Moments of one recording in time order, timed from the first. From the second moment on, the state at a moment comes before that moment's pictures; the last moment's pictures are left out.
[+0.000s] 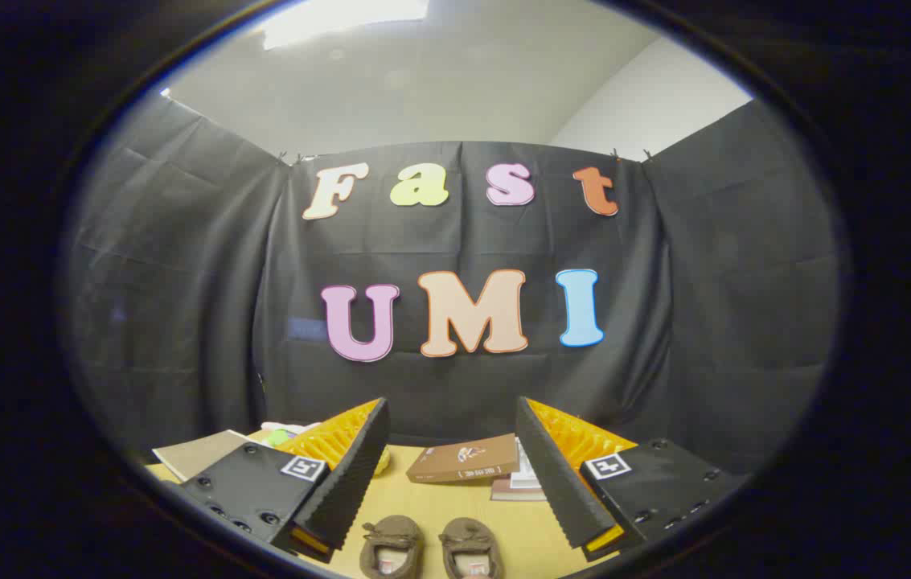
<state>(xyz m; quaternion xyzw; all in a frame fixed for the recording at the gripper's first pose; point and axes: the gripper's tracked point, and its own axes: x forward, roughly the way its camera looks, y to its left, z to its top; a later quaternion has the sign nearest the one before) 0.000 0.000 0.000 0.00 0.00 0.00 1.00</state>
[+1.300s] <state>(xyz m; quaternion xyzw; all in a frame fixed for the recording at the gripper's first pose) 0.012 0.074 -0.041 0.02 0.03 0.08 1.00</state>
